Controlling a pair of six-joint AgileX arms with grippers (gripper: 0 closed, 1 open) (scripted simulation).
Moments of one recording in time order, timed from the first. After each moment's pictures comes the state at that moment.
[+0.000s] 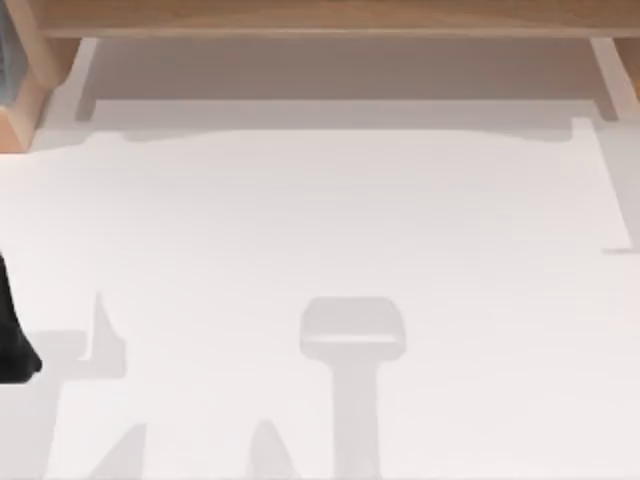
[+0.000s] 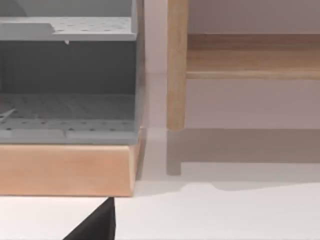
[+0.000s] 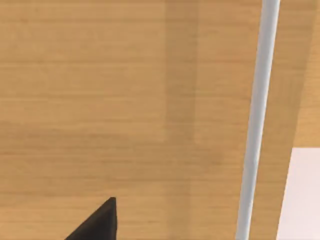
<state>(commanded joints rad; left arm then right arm) 0.00 0.00 0.00 0.00 0.00 0.00 -0.78 2.05 0.45 1.61 -0.70 -1.55</state>
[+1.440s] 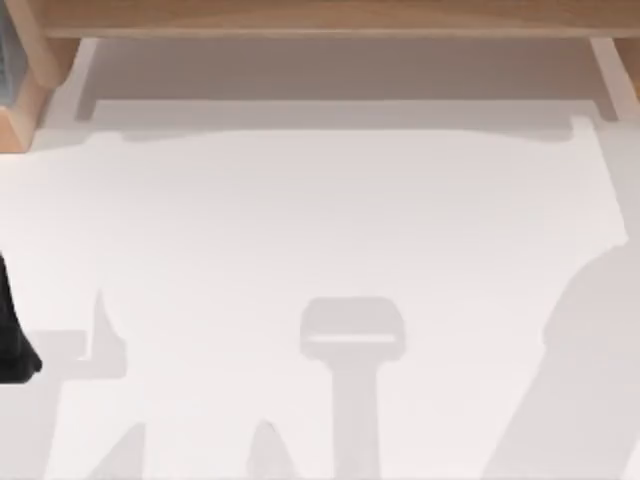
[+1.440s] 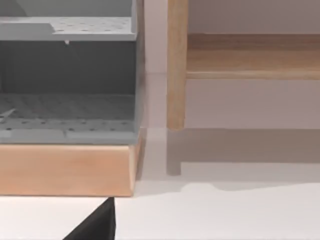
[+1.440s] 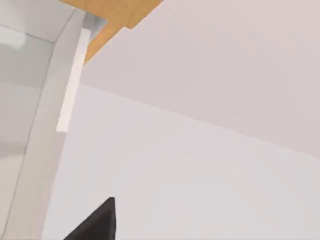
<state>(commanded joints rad) 0.00 0.00 0.00 0.00 0.00 0.00 -0.60 2.32 2.30 -0.87 -0.08 -0.88</state>
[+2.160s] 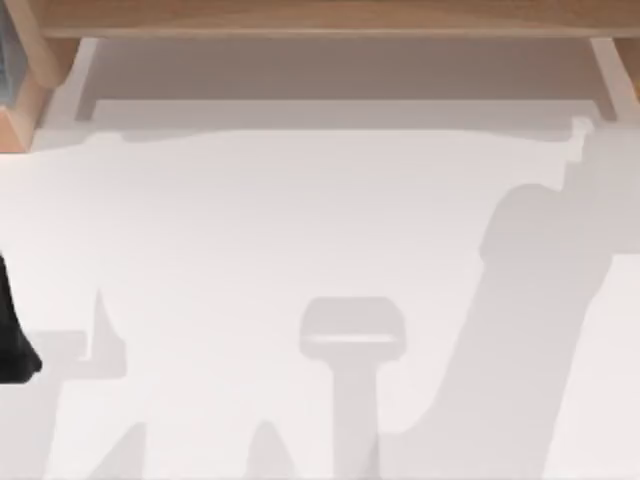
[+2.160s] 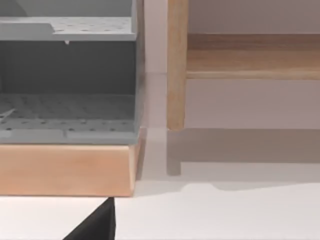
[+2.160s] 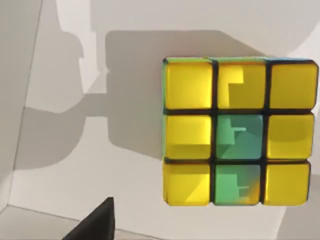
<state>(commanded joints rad) 0.00 0.00 0.00 0.00 0.00 0.00 -0.41 2.45 2.40 -1.36 -0.11 -0.62</state>
